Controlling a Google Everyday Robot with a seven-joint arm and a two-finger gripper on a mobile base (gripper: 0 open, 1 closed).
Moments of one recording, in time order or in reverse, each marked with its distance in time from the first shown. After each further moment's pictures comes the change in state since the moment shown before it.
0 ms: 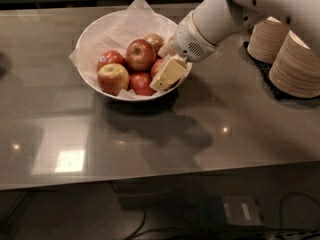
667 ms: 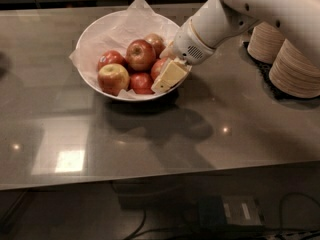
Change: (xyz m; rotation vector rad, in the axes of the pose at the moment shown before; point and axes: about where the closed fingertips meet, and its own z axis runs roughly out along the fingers) arm 0.013 -0.009 0.016 -0.026 0.017 0.029
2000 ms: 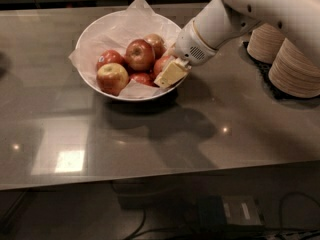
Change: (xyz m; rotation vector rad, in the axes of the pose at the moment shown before) arm 0.003 -0.001 0.001 -0.003 -0.003 0.011
